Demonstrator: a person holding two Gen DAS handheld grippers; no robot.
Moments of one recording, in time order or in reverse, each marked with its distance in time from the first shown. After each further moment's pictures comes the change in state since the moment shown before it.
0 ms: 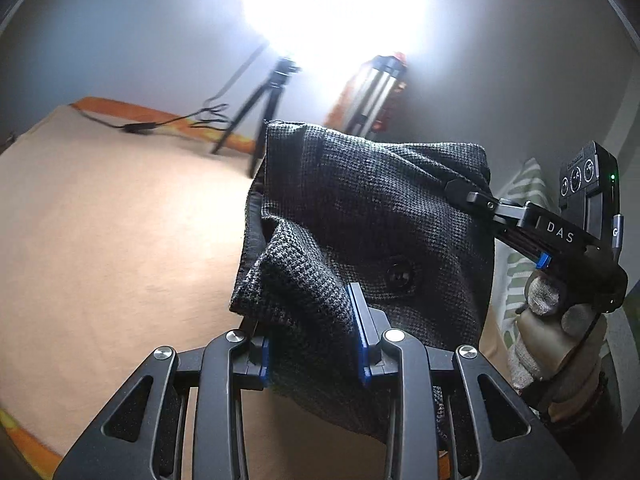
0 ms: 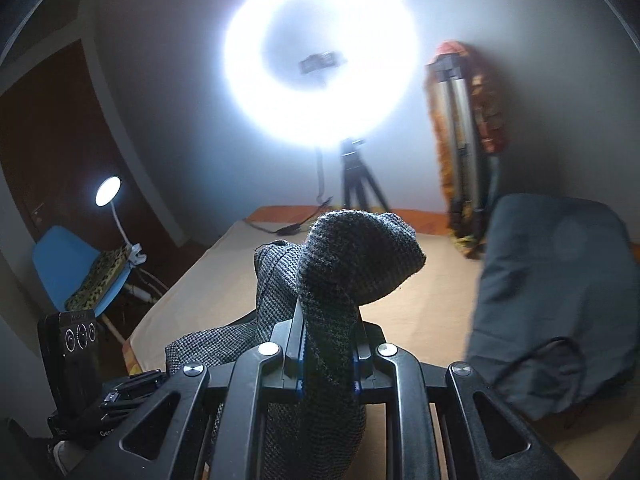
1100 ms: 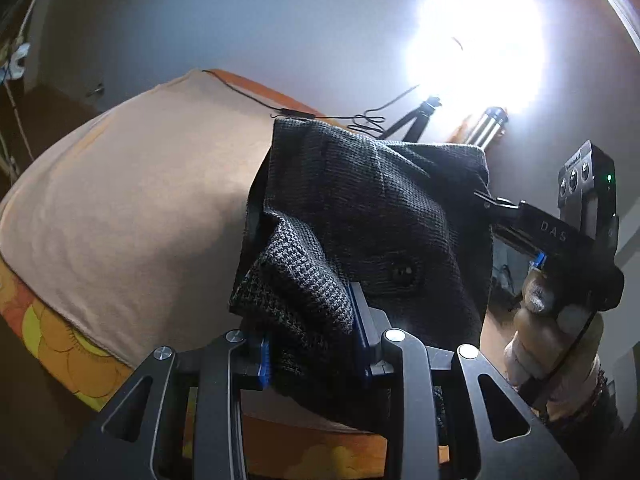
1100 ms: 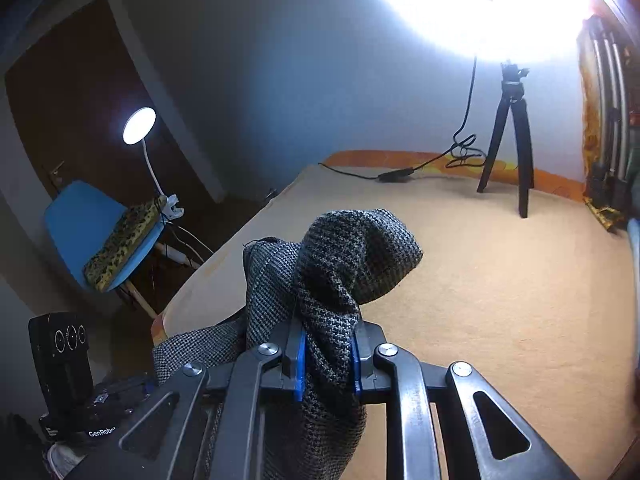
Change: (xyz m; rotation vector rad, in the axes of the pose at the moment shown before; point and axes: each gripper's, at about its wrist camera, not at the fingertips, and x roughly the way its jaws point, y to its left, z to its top) left arm -0.122 0.152 -0.041 -0.166 -0.011 0.169; right arm 0.134 0.161 -0.033 -0.069 0.143 0.129
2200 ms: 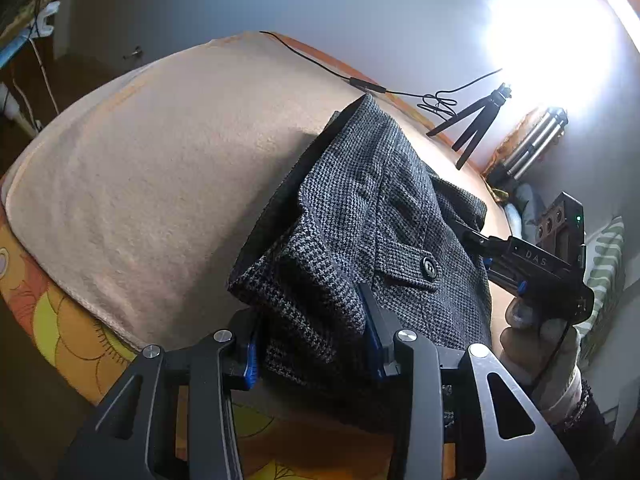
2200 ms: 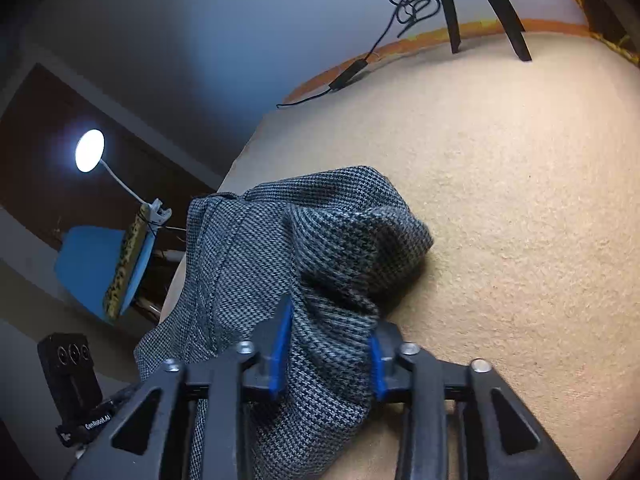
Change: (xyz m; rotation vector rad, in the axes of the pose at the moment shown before) left arm 0.029 0.058 -0.004 -0.094 0.089 0.122; right arm 0.094 -0.080 -0.053 0.292 0.152 0.136
